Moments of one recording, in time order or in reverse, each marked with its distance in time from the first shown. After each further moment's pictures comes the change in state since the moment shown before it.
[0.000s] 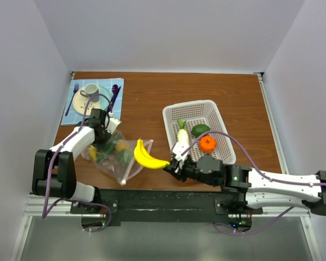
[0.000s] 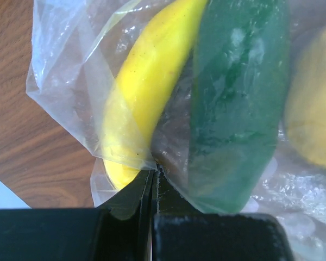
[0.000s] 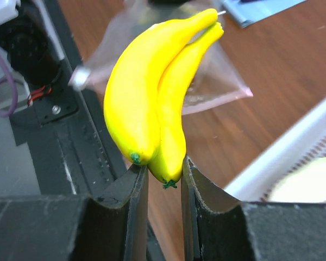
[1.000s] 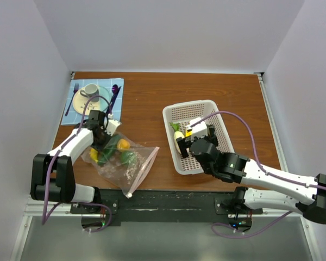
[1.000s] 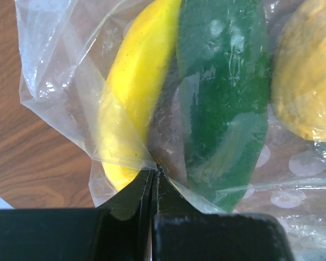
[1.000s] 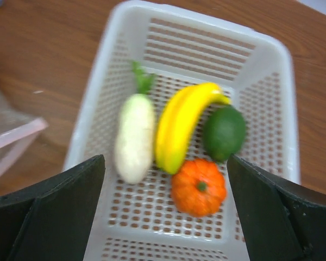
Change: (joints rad) left arm 0.006 -0.045 -0.017 -0.041 0.052 -0.001; right arm -0.206 0.083 0.124 -0.282 0.581 0.135
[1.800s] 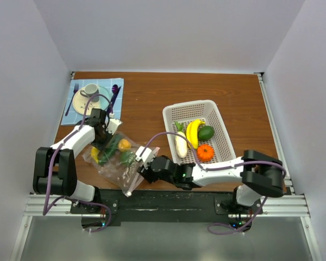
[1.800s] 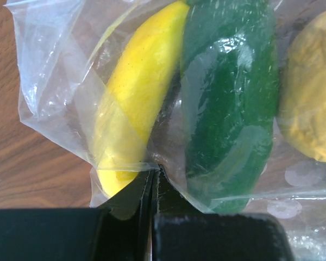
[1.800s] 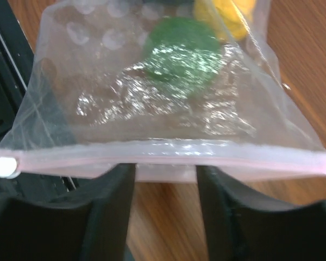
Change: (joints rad) left arm 0.000 0.071 0.032 0.005 0.023 -0.012; right arm 0.186 0.604 -0.008 0.638 -0.557 -0.090
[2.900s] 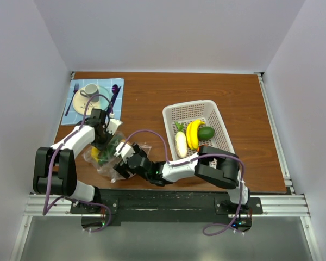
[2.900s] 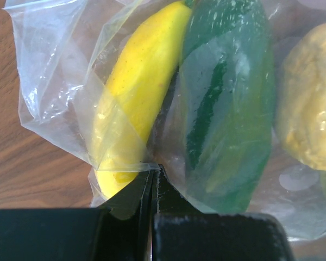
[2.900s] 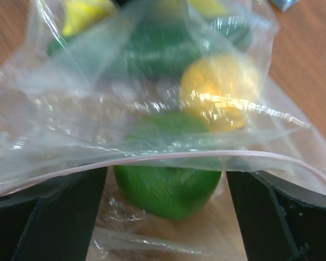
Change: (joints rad) left arm -0.003 -0.001 -0.004 0.005 0.009 0.001; right arm -0.016 0.447 0.321 0.203 0.151 -0.070
